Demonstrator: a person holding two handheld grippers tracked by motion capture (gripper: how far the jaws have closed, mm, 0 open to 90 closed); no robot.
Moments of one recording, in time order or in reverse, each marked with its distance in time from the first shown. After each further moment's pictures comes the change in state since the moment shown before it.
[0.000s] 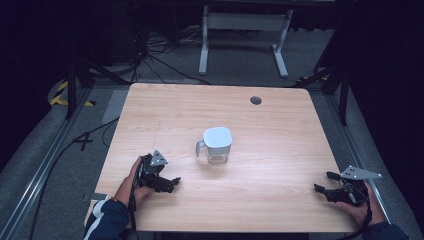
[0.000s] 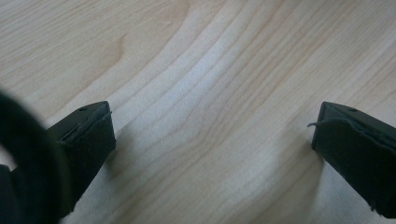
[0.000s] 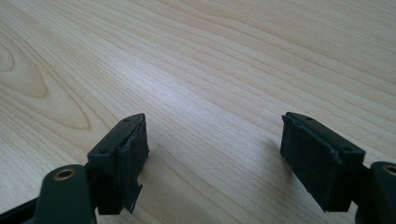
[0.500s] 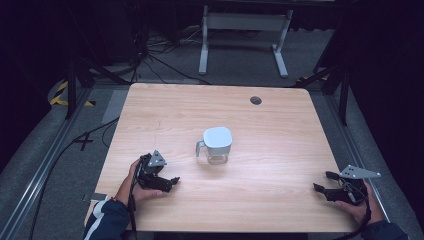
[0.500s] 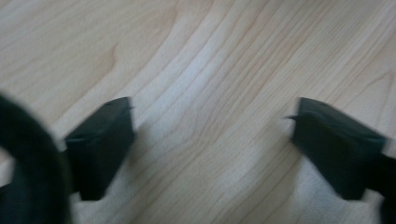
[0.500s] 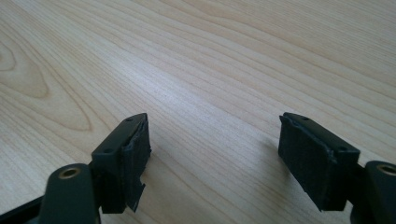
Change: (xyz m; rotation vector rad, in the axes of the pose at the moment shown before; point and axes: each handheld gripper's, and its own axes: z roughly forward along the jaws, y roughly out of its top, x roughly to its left) left arm 0.007 -0.001 -0.005 -0.038 -0.048 0.061; right arm 0.000 0.003 0.001 0.009 0.005 -0.009
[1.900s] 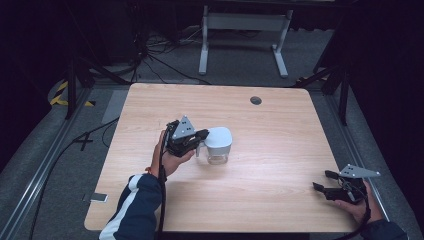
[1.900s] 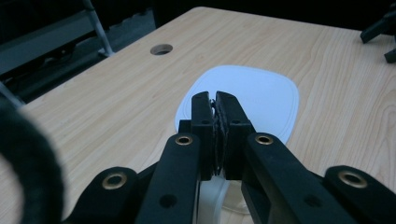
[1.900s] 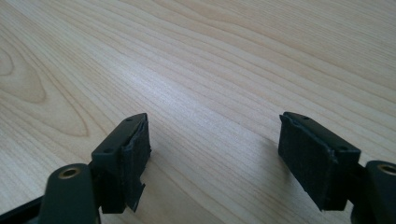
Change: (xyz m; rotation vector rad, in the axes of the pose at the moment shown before) left arm -0.027 0.130 0.003 -0.326 -0.018 0.144; right arm -0.002 0.001 0.002 -0.010 0.006 0.001
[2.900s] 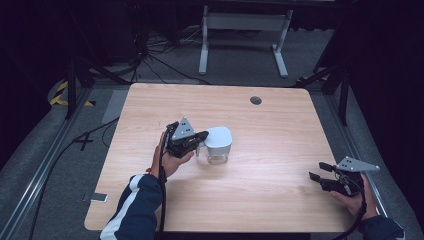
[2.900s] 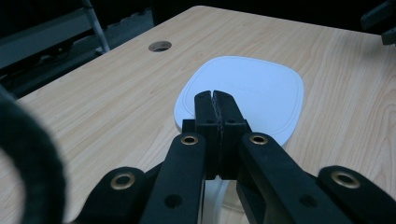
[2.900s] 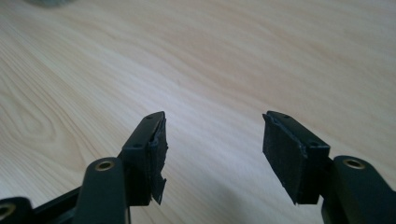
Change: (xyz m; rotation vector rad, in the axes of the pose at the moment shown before) left arm 0.003 -0.008 0.001 -0.027 -0.019 -0.028; right arm 0.016 0.040 -0.006 -0.092 -0.001 -0.027
